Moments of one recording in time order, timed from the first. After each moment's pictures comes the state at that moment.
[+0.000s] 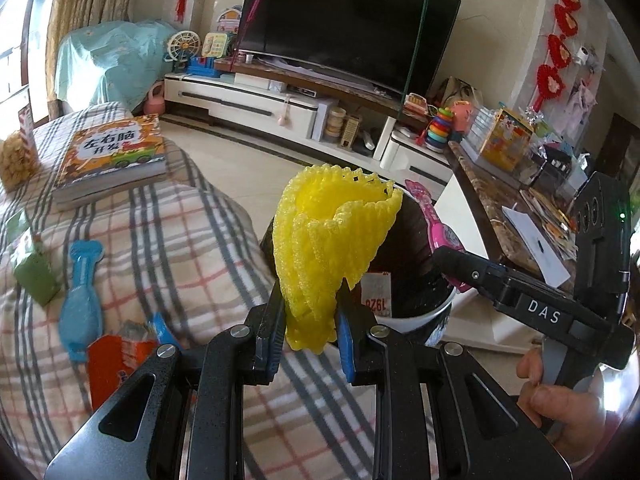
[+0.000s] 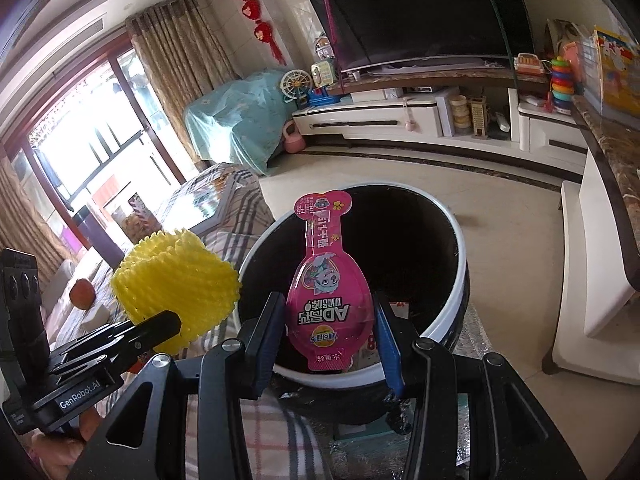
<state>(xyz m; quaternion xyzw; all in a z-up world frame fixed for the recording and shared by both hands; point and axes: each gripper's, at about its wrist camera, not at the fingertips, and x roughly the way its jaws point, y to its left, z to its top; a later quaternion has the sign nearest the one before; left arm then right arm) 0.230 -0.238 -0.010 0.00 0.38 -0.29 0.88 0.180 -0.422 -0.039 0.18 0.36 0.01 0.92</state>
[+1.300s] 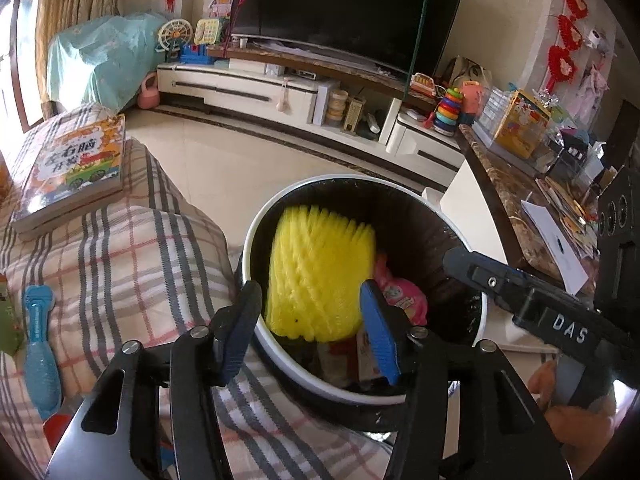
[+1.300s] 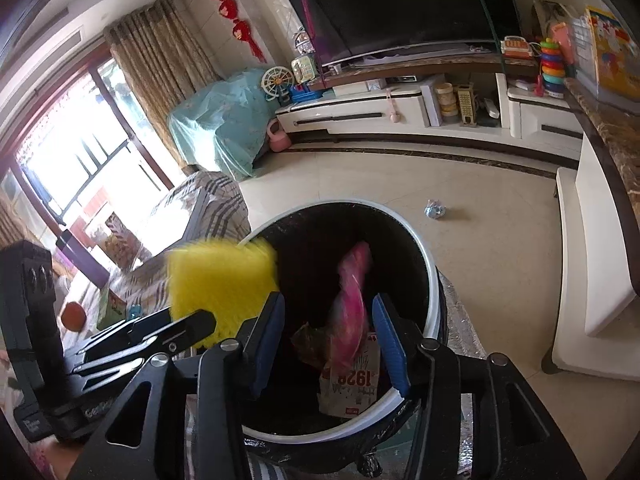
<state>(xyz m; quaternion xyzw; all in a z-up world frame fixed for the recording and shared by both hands) 0.270 -0.291 -0.022 0.02 0.40 -0.28 0.87 0.209 -0.456 -0.046 0.21 0.37 -0.01 0.90</state>
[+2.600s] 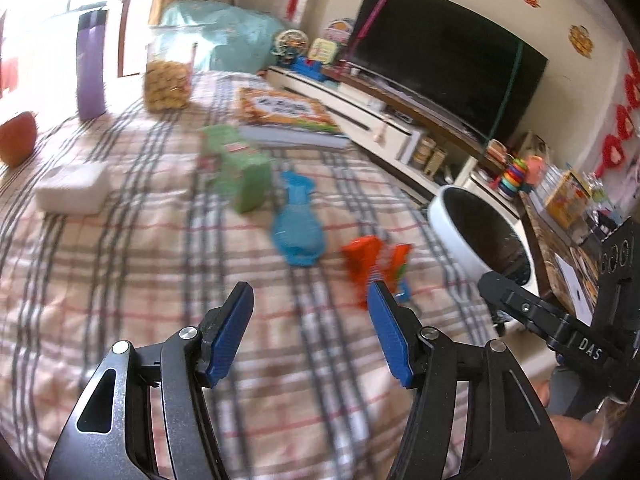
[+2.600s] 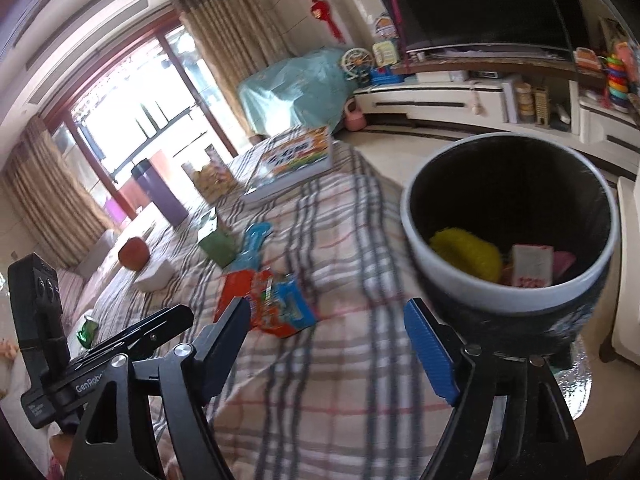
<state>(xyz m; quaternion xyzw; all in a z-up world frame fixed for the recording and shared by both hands) 0.193 -0.059 -0.032 -0.09 0.38 -0.14 0.91 0.168 -0.295 -0.045 0.18 0.37 0.11 0.90</state>
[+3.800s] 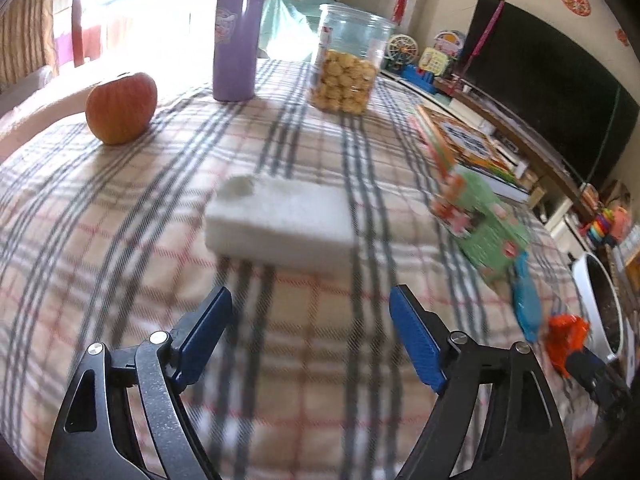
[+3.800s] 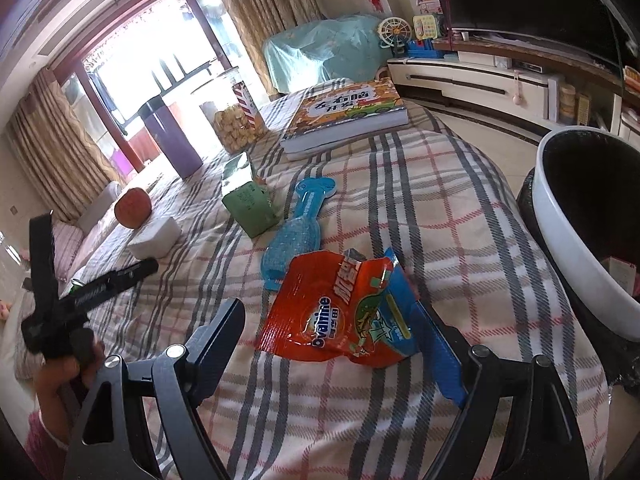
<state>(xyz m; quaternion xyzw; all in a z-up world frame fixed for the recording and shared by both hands) 0.267 0.089 -0.062 -0.10 0.41 0.03 0.91 0.218 -0.208 -0.076 0.13 0.42 0.14 0.89</state>
